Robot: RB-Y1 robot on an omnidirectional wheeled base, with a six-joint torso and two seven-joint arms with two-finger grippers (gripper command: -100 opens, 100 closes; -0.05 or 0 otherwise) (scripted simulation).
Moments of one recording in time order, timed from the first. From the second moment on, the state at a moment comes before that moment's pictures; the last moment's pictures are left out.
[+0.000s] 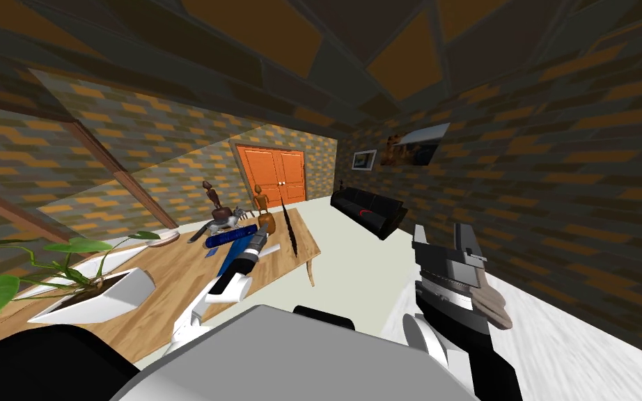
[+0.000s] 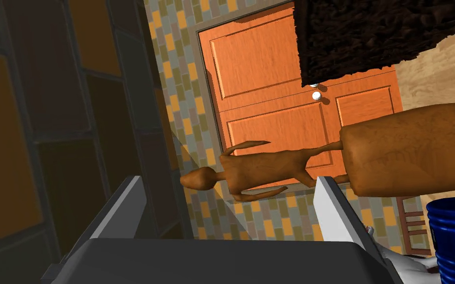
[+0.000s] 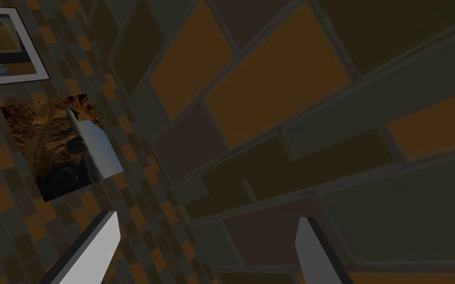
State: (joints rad) left arm 0.42 0.27 0.20 -1.94 0.17 -0.10 -0.10; right arm 0.53 0.01 -0.03 -2.38 -0.10 -0.55 0.02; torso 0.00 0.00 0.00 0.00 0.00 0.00
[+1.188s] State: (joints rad) left arm 0.37 0.42 0.38 -1.60 0.30 0.22 -0.02; right arm 0.53 0.01 -0.03 -2.38 -0.10 -0.55 0.02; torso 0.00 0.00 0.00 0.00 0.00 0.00
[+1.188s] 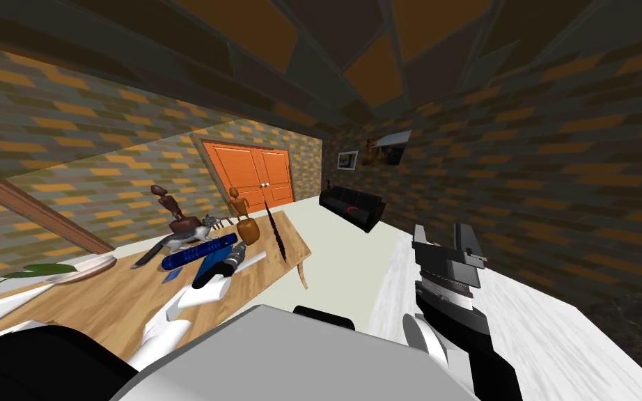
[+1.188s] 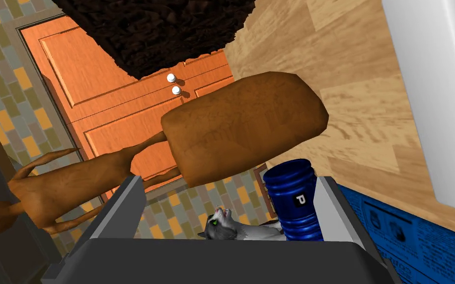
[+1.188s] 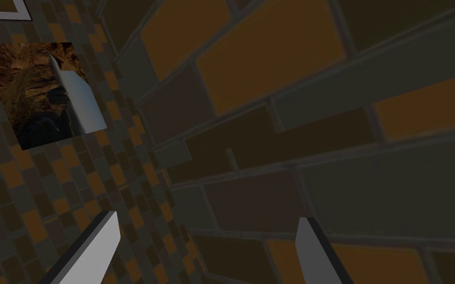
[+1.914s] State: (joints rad) left arm 0.34 0.49 0.47 -1.41 0.38 0.41 0.02; right arm 0.53 0.01 -0.03 -2.38 -0.10 -0.55 0.02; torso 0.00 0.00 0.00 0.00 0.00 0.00
